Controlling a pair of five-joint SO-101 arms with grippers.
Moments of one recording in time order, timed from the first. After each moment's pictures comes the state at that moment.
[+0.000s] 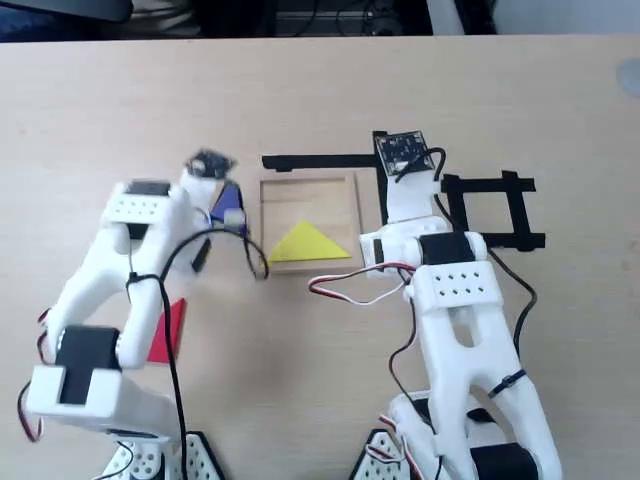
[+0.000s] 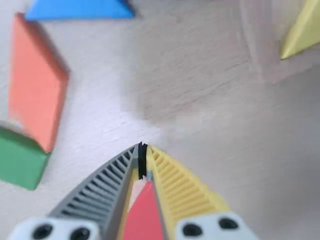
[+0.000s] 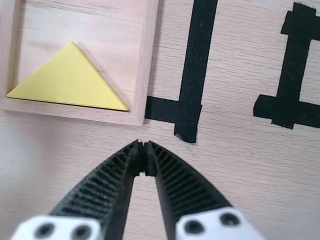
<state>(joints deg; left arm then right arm) -2.3 0.9 25.6 70.3 -22.9 -7.0 -32.5 48.2 58.7 4.6</state>
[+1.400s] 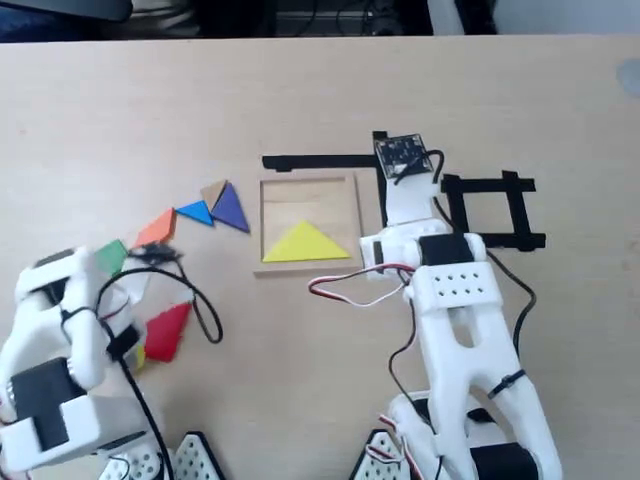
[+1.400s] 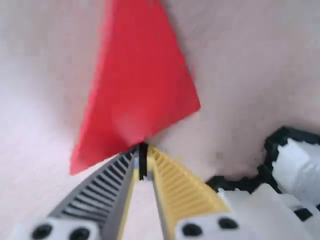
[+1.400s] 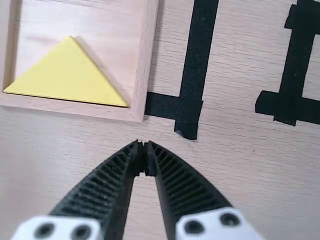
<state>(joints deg) -26.5 -3.6 51.7 68.1 -60.0 -7.0 -32.4 49.1 58.7 4.8</state>
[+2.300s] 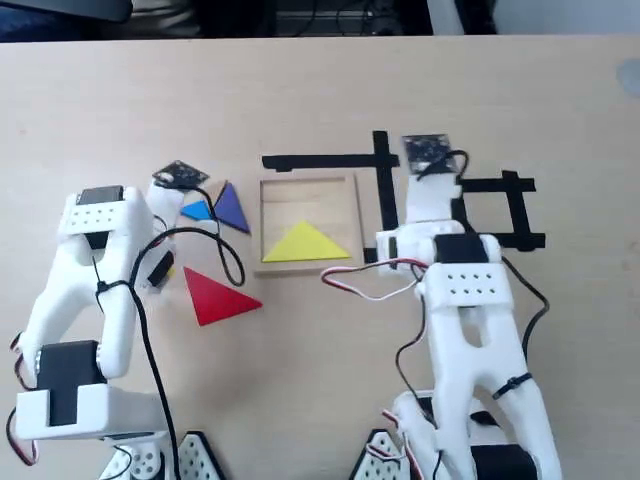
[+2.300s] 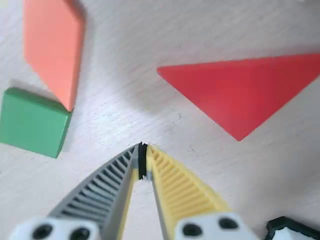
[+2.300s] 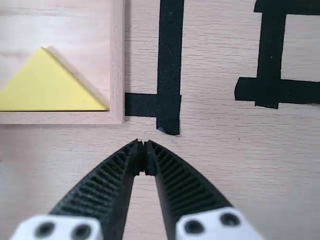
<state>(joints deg) -12.4 -2.9 32.0 71.5 -36.3 -1.8 -32.4 49.1 58.7 1.8</state>
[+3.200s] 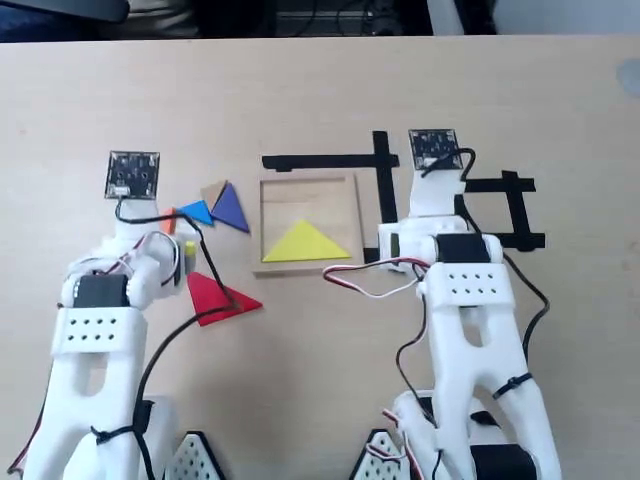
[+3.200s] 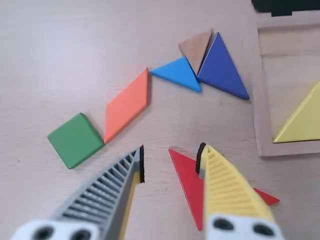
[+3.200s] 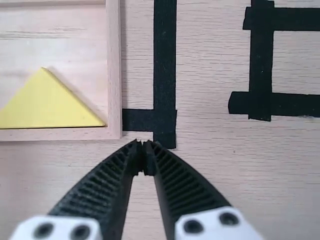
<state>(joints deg) -6.9 -46.4 61.0 49.1 -4.9 -1.8 -32.4 49.1 55.3 1.5</state>
